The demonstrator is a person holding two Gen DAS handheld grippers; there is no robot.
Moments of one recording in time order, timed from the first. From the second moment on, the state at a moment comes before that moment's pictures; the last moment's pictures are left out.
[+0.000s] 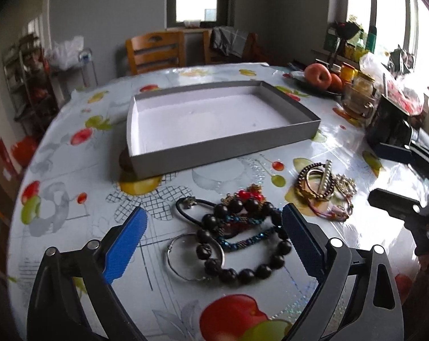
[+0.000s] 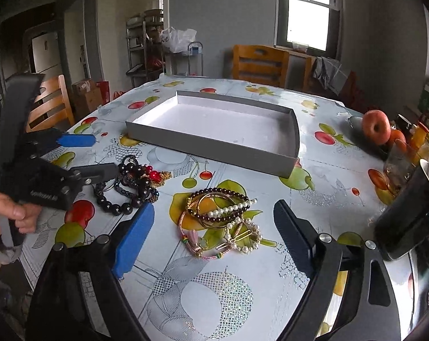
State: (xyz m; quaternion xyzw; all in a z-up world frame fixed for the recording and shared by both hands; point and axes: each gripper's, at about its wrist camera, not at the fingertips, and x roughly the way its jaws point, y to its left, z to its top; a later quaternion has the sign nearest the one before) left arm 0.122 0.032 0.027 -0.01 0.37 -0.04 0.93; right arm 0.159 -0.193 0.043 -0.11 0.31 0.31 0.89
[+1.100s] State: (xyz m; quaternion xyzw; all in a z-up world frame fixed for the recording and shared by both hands) left arm 0.178 -0.024 0.003 0.09 0.43 -0.10 0.89; right arm 0.175 -0.201 0.030 -0.10 0.34 0.31 0.88
